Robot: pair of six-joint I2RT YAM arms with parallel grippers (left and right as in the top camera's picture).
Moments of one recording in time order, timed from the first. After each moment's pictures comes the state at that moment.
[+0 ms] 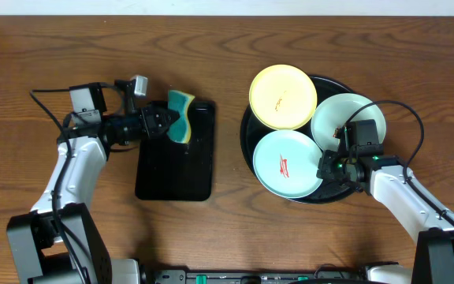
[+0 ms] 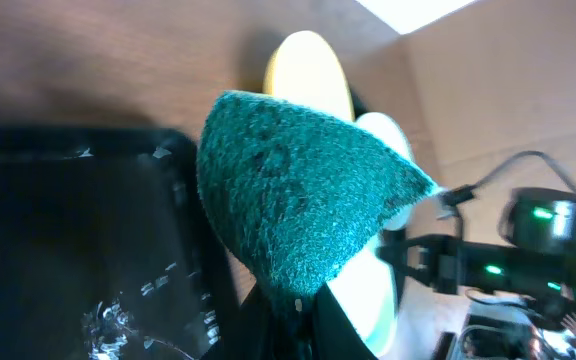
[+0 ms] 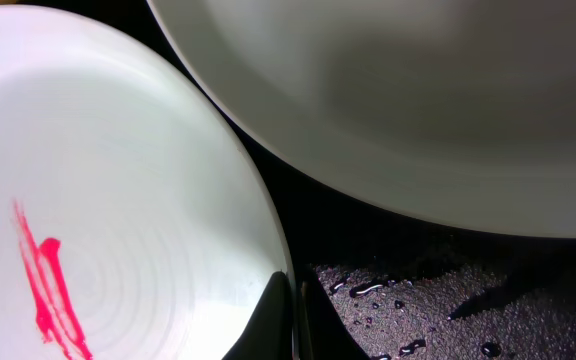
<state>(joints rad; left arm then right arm) 0.19 1.57 0.94 -0.36 1.01 -0.12 0.12 1.48 0.67 -0.42 -0.18 0.39</state>
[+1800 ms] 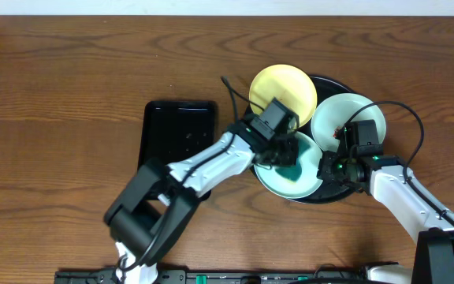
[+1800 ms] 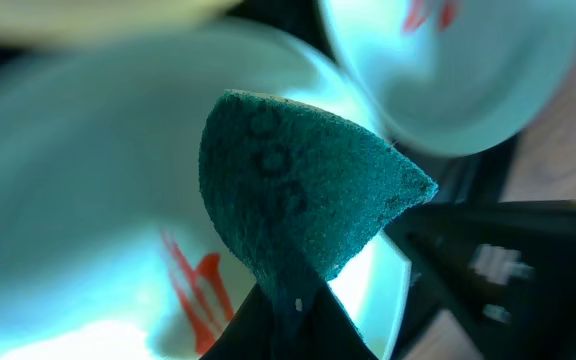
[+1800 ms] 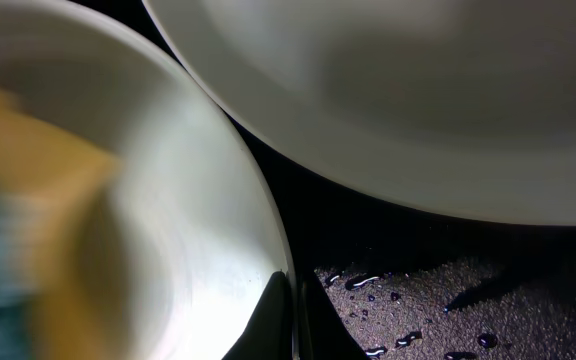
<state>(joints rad) -0.76 1.95 1.25 -0.36 0.37 -0.68 0.12 1.48 0.67 -0.44 -0.18 0.39</state>
